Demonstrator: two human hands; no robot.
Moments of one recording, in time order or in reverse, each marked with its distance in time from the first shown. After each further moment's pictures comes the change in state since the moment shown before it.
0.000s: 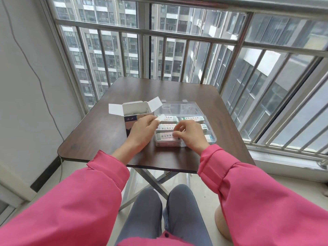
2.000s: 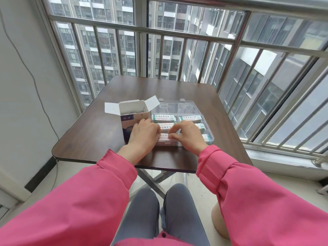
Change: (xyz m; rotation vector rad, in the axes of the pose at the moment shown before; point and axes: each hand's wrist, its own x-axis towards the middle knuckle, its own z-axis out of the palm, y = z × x) left_hand -0.002 0.005 0.014 0.813 -0.090 0.157; right_hand 0.003 0.006 0.003 -0.179 -0.034 -0.136
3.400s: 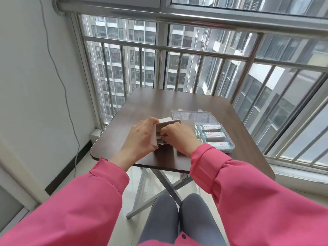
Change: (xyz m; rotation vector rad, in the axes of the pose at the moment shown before) left_hand -0.044 -0.091 -0.025 -0.244 0.291 0.120; right_hand -0.002 -0.122 0.013 -0.423 -0.092 -0.272
